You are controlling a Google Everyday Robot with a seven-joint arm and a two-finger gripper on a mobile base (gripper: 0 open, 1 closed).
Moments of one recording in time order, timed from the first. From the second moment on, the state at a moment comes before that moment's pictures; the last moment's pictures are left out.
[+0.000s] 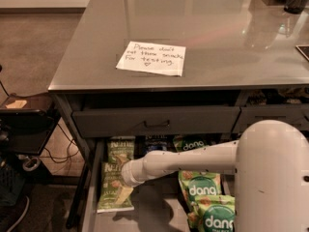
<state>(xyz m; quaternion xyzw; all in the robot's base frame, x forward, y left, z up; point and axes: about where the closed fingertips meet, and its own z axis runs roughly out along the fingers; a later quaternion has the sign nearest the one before) 0.504 0.162 0.412 -0.71 0.58 0.22 0.34</state>
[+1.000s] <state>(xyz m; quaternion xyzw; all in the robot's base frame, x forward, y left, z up) 0.499 0.162 0.371 -0.72 0.59 0.20 0.30</state>
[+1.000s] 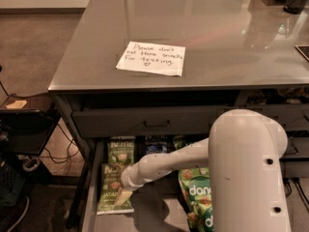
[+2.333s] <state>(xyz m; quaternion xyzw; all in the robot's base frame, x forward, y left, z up) 0.486 0.122 0.429 -0.67 0.60 0.28 0.33</state>
